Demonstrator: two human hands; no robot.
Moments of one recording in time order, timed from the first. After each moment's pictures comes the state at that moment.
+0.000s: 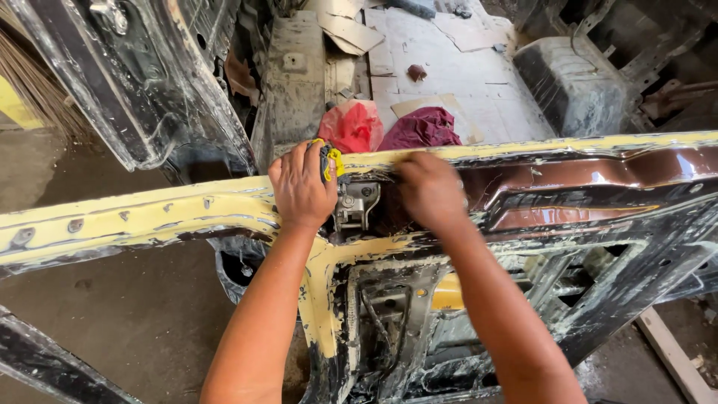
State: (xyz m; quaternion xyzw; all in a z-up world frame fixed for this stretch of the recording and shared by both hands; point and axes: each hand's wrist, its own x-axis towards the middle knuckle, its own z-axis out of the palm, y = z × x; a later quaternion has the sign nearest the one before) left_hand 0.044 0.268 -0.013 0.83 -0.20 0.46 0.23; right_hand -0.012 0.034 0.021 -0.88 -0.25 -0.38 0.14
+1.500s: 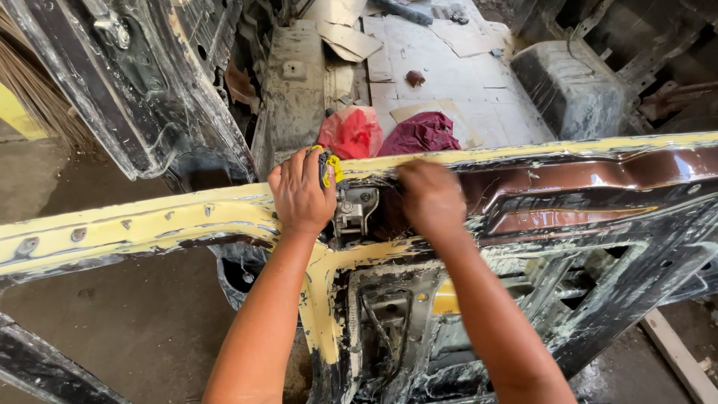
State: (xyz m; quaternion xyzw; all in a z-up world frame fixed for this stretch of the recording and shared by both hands) left_hand 0.045 0.268 -0.015 0.83 -0.19 0.46 0.23; right_hand -0.012 0.036 0.008 -0.86 -0.24 -0.42 0.14
